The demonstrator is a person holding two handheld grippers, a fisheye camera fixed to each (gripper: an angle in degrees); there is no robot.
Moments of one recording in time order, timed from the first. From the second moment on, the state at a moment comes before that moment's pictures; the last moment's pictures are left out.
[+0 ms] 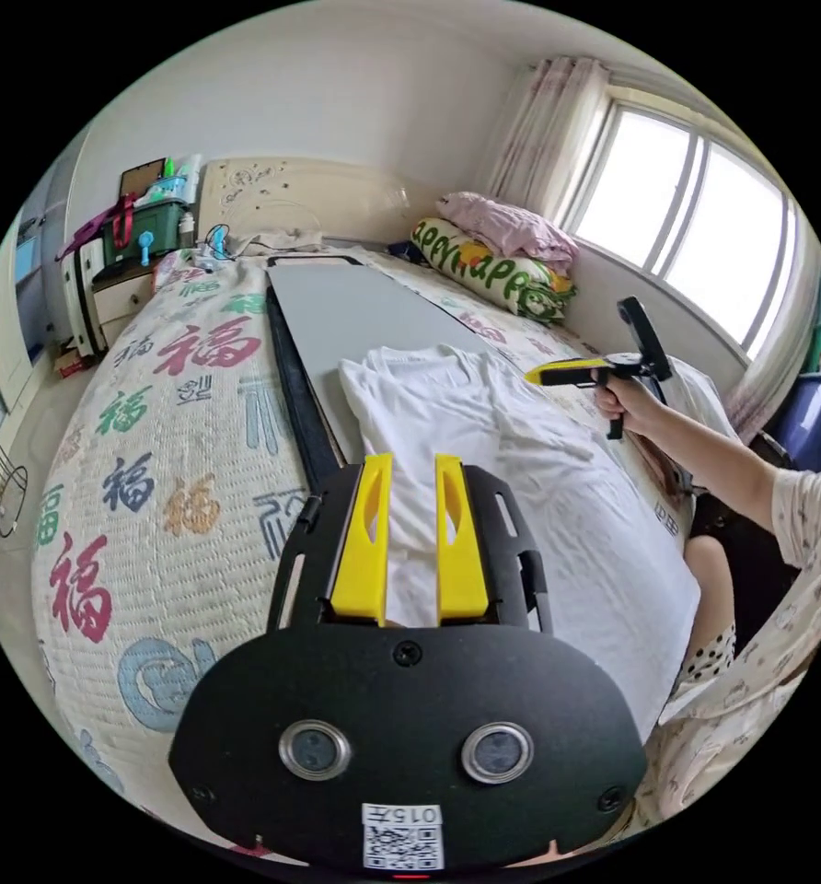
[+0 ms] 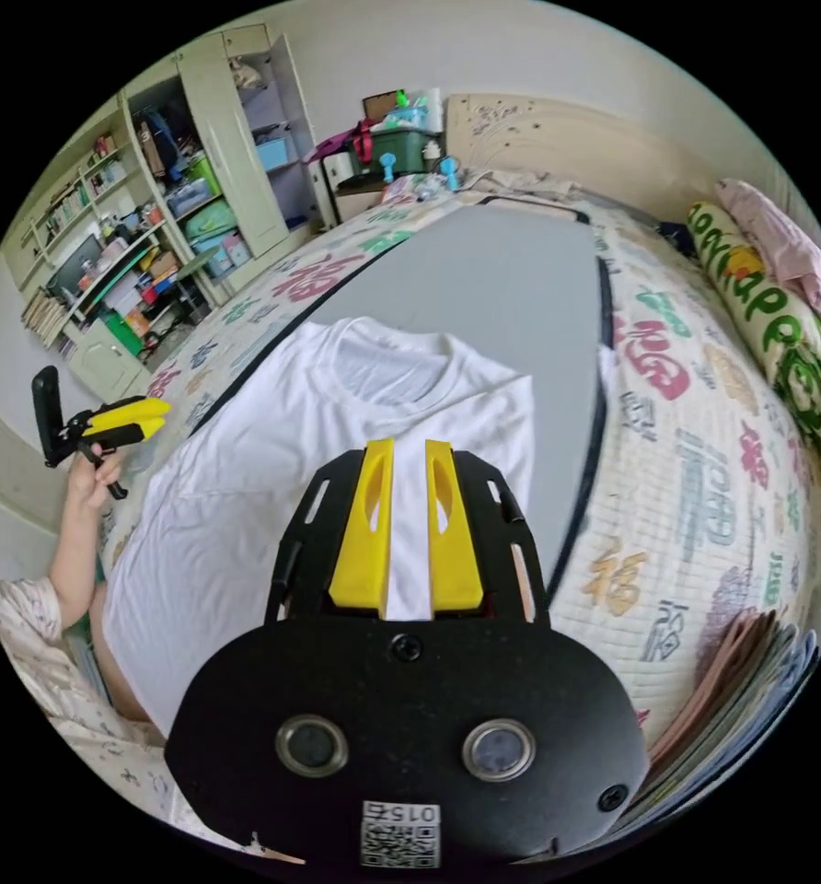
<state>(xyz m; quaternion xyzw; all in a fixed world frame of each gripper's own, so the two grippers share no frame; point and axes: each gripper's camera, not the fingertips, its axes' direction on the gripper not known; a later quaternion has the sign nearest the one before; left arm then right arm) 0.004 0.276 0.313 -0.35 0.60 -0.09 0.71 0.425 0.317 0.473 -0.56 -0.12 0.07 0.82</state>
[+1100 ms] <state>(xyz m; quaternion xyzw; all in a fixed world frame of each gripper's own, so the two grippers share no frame) 0.126 0.192 0.429 -0.31 0.56 -0.13 0.75 0.461 0.100 0.509 -0.49 -0.03 0.13 0.86</state>
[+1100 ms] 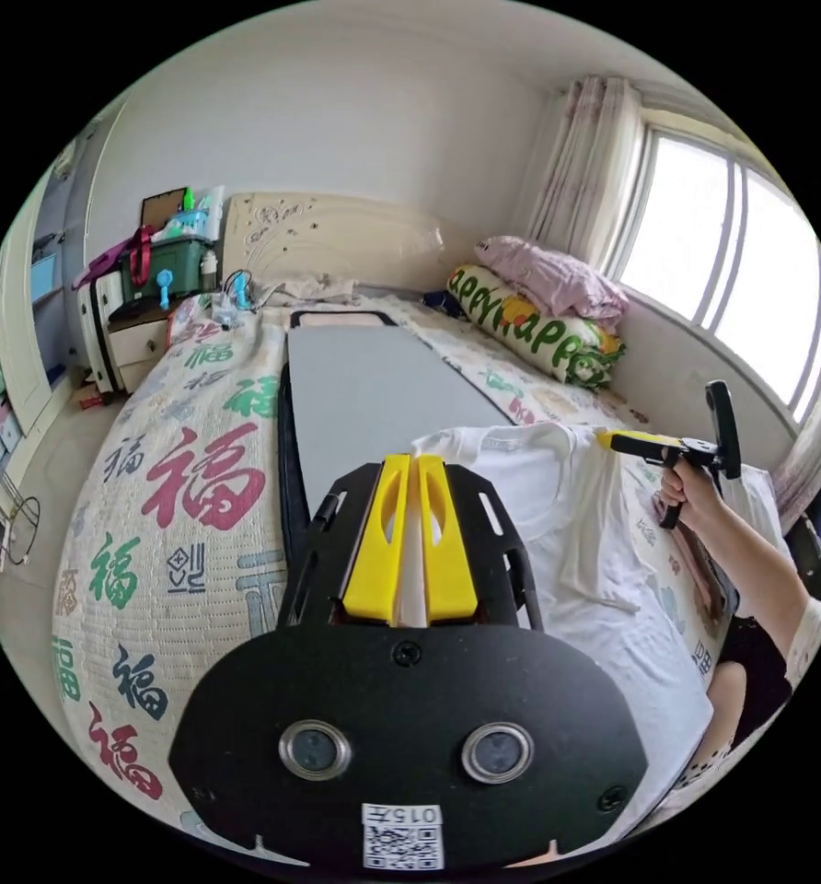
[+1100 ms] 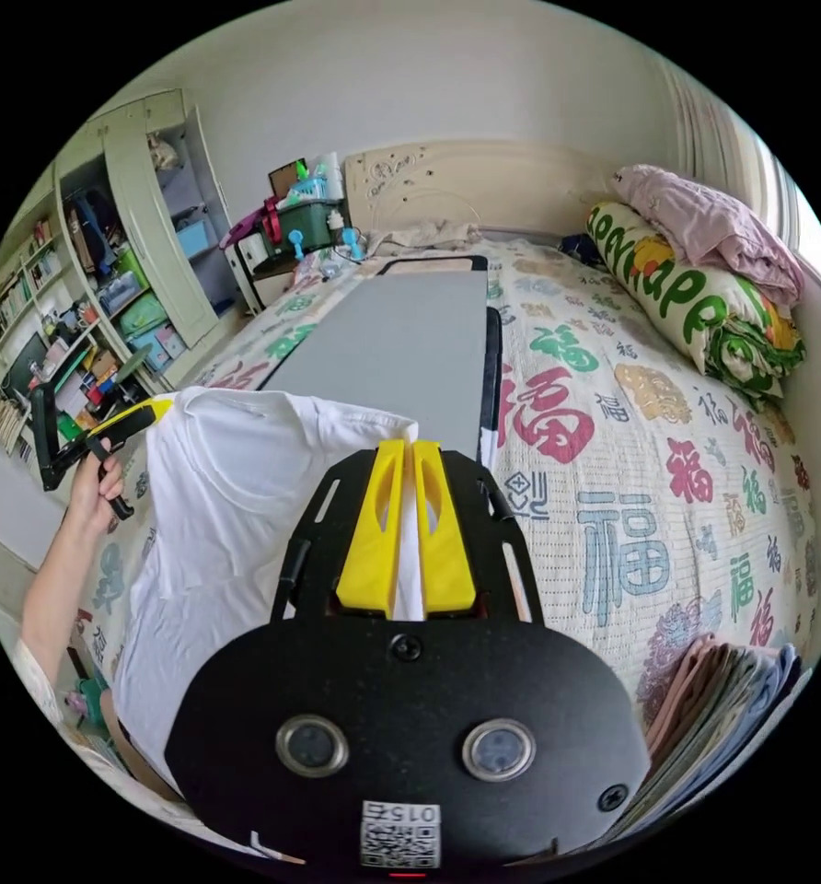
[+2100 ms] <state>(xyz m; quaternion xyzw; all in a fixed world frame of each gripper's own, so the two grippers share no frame) -0.072 0.369 0.048 -0.32 0.78 0.03 0.54 0.450 0.008 0.061 -0.63 -0.35 0.11 0.69</state>
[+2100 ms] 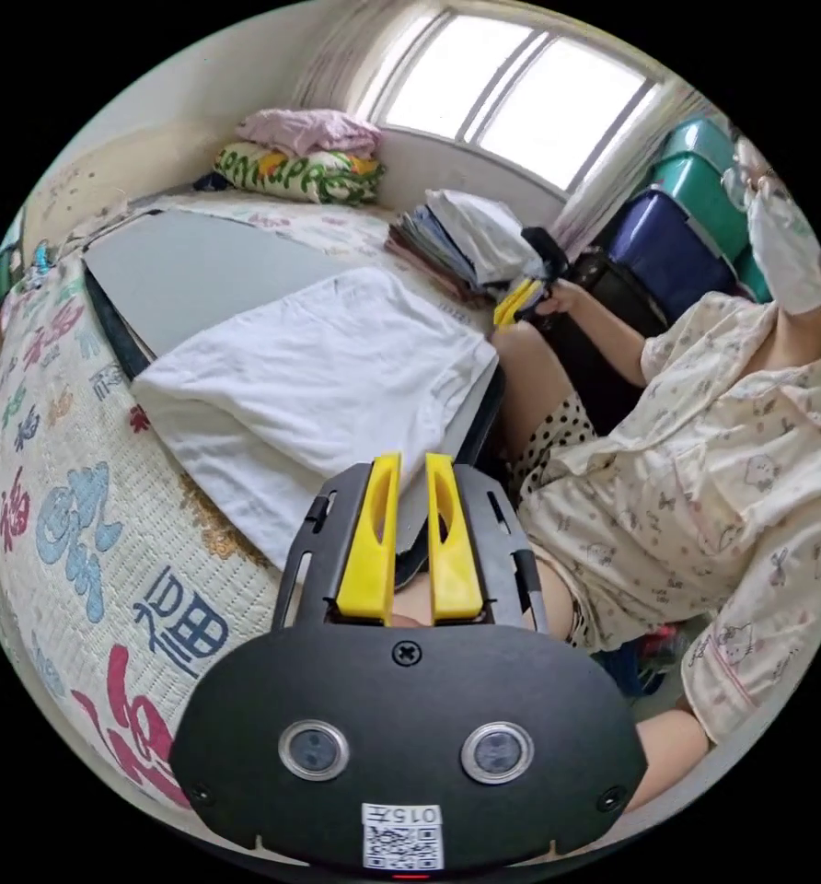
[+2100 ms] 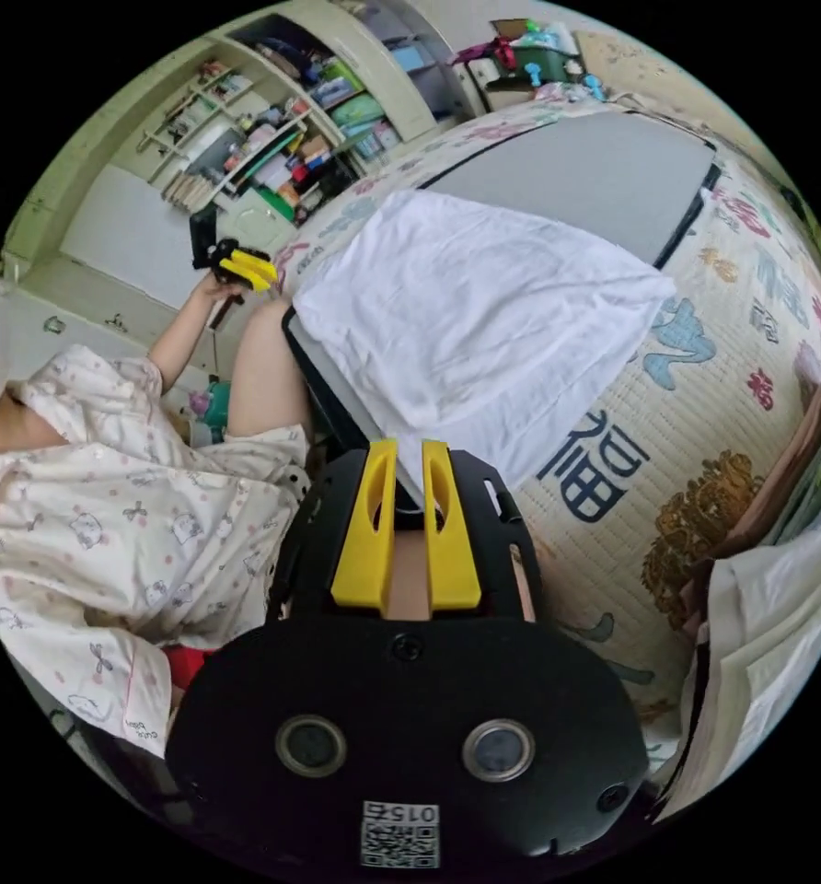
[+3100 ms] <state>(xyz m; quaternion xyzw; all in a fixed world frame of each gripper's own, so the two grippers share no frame) 0.005 0.591 0.163 -0.46 0.55 -0.32 0.62 0.629 0.200 0.172 -0.49 -0.05 0.46 0.73</state>
